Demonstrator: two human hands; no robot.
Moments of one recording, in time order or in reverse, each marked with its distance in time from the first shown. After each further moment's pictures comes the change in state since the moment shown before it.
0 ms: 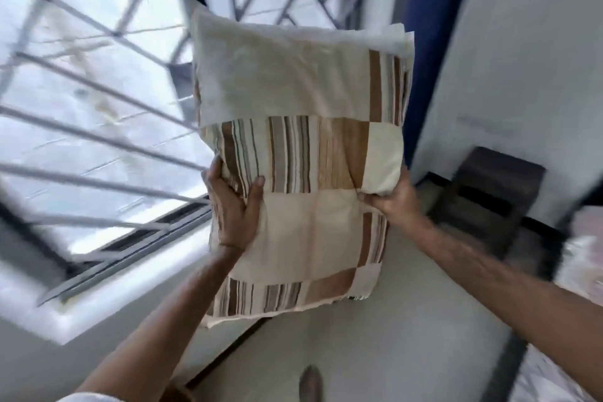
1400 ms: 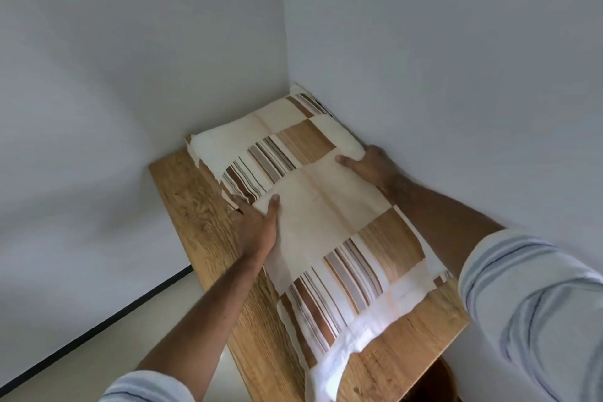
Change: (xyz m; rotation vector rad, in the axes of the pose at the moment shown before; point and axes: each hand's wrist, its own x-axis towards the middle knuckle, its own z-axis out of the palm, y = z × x) left_hand -0.365 -0.101 -0.858 0.787 1.208 -1.526; right_hand -0.478 -0.194 1.051 -0.516 -1.701 -0.306
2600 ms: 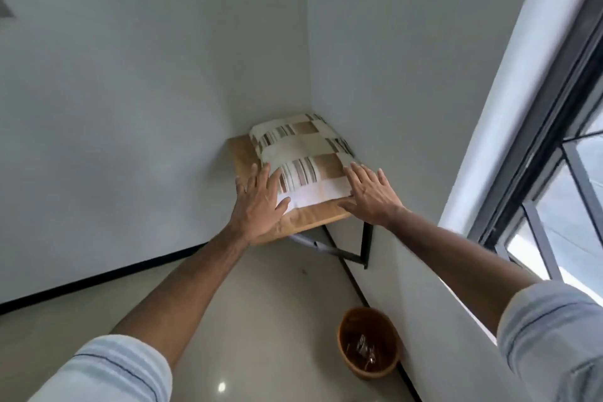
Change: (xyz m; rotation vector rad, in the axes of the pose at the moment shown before) left_hand -0.576 0.013 -0.059 0.956 0.259 0.582; right_hand -0.503 0.243 -0.141 -0.779 0.207 -0.887
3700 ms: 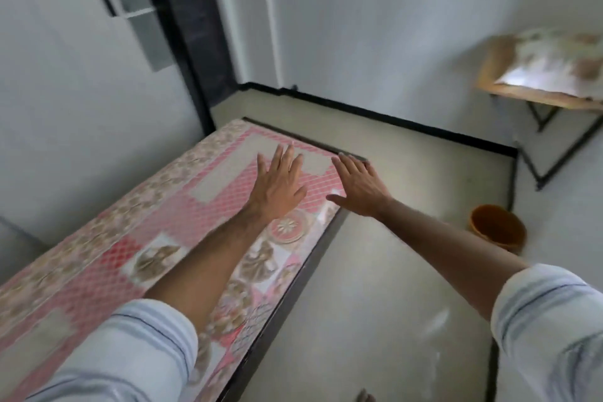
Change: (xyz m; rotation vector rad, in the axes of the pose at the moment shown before) left_hand -0.949 0.215 -0.154 0.209 -0.227 -0.768; right_hand -0.747 -0.384 -0.050 0.172 -0.109 -0.976
